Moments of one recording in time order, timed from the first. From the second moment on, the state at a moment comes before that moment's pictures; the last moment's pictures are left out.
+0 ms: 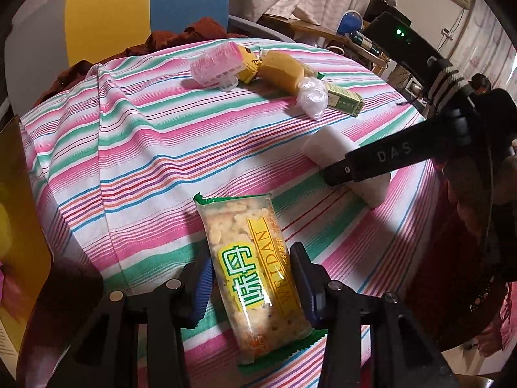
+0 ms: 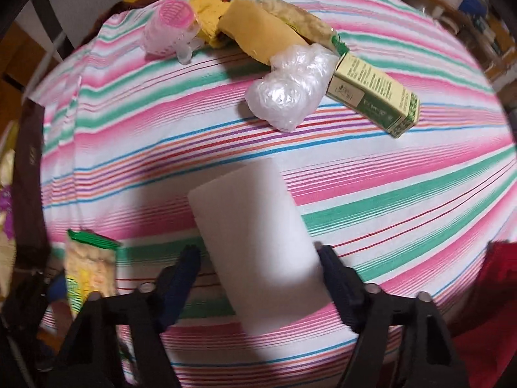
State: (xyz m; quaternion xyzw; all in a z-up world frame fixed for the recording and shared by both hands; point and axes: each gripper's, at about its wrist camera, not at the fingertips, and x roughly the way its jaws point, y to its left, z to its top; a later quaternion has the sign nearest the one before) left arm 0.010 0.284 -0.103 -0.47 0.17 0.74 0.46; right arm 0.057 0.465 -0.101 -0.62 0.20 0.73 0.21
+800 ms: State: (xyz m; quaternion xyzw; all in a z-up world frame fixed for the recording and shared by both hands) left arm -0.037 0.150 -0.004 -0.40 0.01 0.84 0.37; right arm 0.011 0.377 0.005 -0.42 0.30 0.85 0.01
